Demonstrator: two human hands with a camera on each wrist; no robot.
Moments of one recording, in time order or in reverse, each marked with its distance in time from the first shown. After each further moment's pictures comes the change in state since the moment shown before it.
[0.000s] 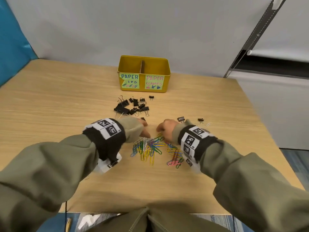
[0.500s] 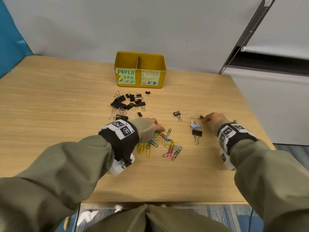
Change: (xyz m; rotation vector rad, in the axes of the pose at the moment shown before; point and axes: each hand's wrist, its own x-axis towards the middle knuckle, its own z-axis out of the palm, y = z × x) left_hand -0.007 0.049 0.002 0.059 0.043 0.149; right_hand -0.036 0.136 -0.011 0.174 0.220 0.482
